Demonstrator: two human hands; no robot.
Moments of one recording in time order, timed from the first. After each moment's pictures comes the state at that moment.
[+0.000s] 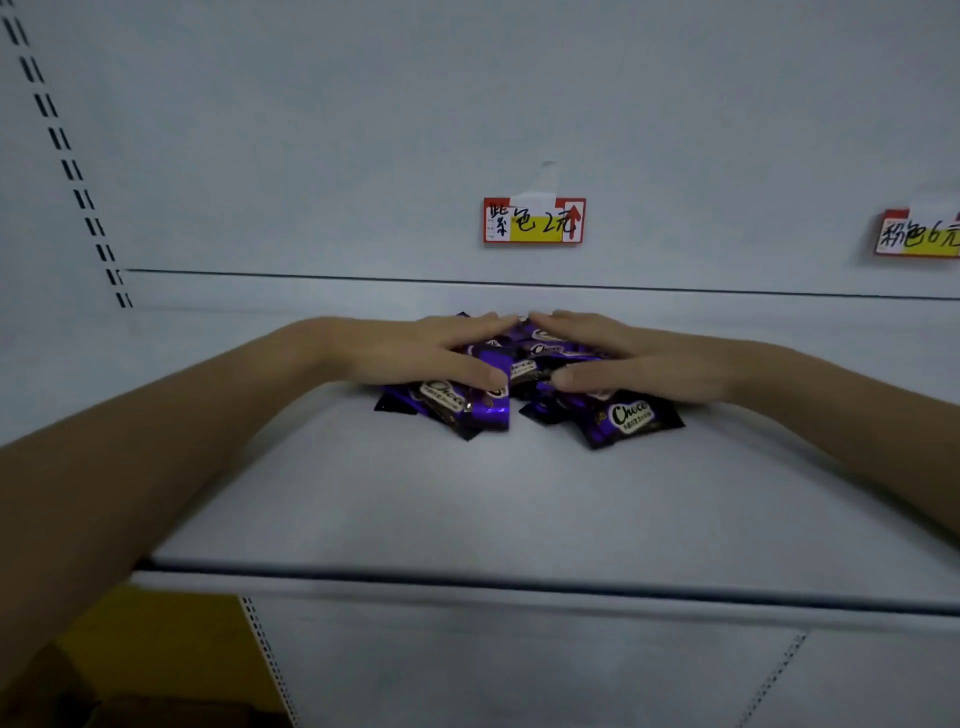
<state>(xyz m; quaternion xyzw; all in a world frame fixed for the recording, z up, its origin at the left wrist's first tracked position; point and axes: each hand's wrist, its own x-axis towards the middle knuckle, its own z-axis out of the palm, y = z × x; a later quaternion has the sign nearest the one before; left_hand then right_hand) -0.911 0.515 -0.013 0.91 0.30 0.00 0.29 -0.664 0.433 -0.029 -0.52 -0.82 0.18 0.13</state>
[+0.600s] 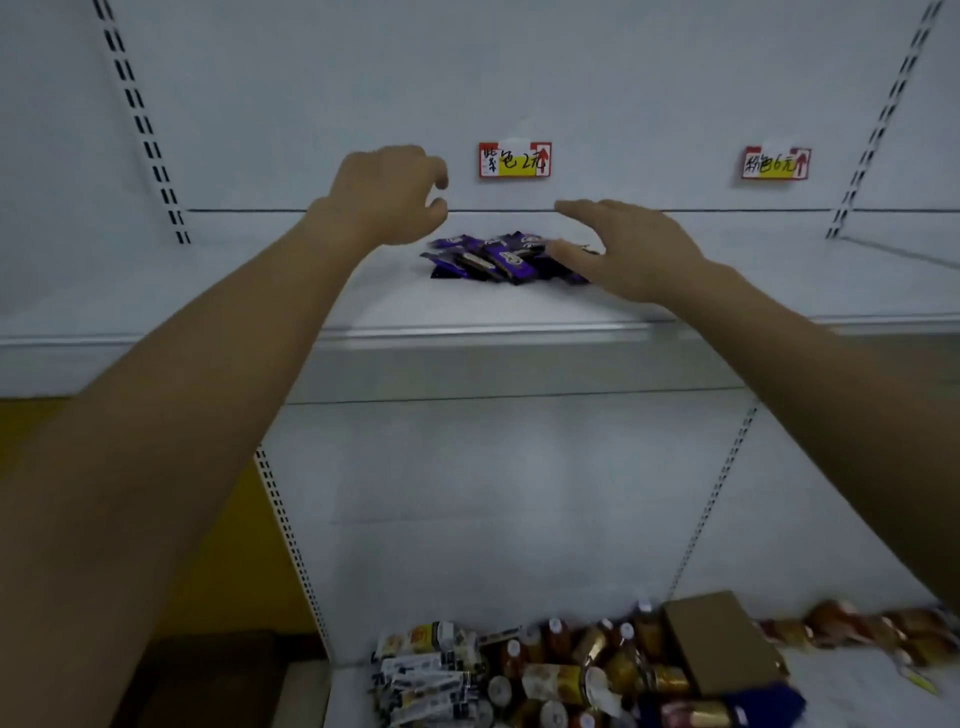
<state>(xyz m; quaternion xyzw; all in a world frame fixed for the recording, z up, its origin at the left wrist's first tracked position) -0.964 0.453 0.024 0.88 0.38 0.22 -0.19 -0.744 0.315 -0.012 -0.71 -0.66 -0.19 0.17</state>
